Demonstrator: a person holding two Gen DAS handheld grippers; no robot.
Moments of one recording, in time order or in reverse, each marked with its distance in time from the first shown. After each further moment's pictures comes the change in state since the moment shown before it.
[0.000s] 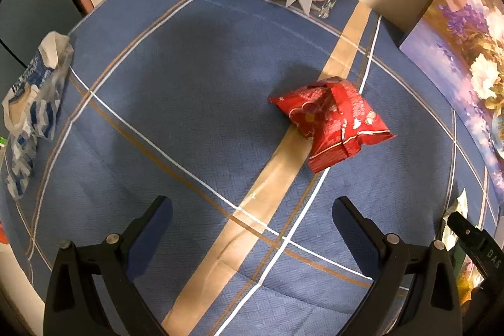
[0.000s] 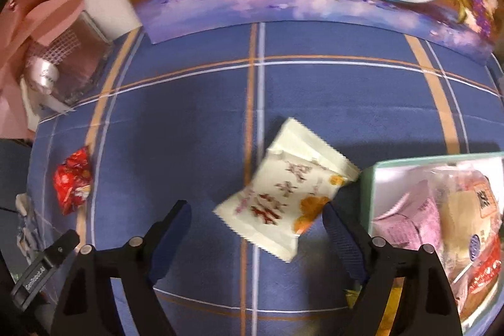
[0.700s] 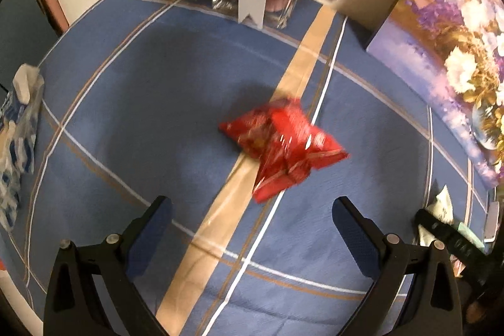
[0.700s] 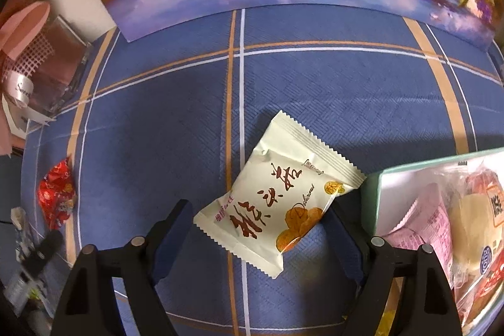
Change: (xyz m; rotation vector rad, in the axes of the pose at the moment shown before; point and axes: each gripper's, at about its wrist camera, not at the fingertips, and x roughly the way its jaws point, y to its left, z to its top) left arm -0.005 -0.032 0.023 0.093 -0.037 -0.088; right arm 0.024 0.003 0.007 0.026 0.036 -0.012
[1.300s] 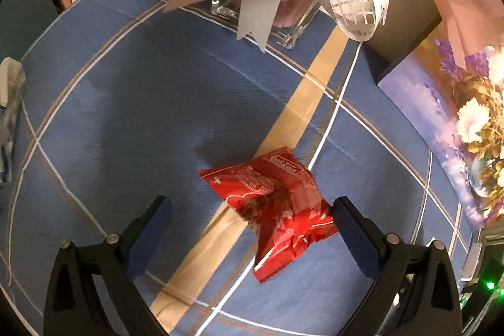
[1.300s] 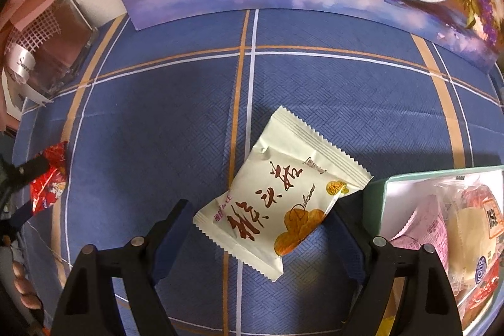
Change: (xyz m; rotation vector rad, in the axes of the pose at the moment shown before) left arm 0.030 0.000 0.045 -0.124 0.028 -0.058; right arm 0.008 0.014 -0.007 -0.082 -0.025 -0.043
